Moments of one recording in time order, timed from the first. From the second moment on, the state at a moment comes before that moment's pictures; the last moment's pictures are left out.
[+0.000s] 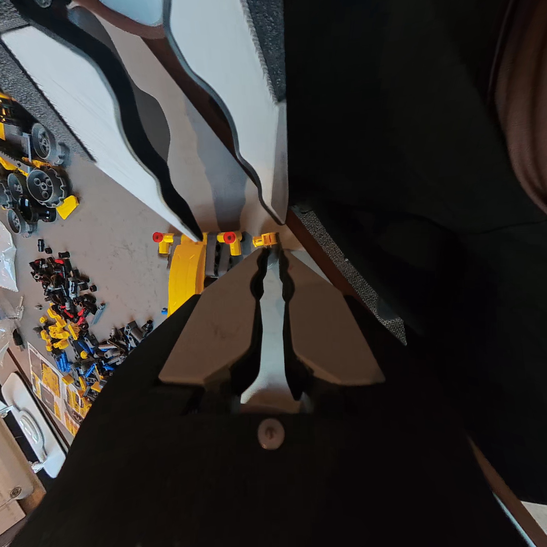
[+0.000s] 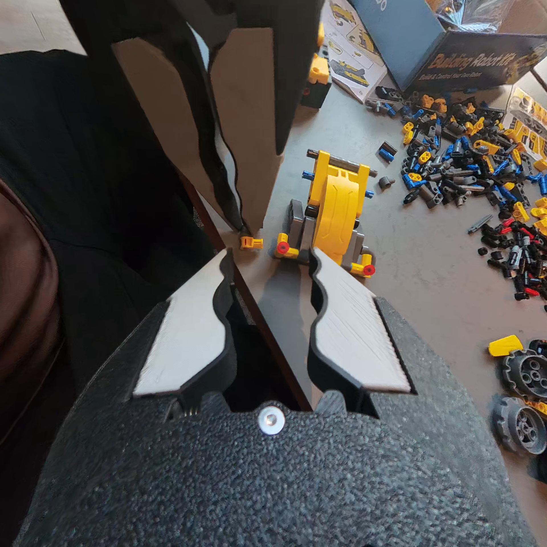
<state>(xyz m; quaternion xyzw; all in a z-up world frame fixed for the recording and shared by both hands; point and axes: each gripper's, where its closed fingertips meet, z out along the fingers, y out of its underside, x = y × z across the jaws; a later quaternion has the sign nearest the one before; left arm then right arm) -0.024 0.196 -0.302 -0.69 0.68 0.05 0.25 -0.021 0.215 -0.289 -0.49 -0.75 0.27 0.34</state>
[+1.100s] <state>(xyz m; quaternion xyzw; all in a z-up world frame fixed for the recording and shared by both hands) -0.009 0.207 -0.280 -0.70 0.50 0.22 0.46 -0.018 0.204 -0.278 -0.54 -0.70 0.40 0.25</state>
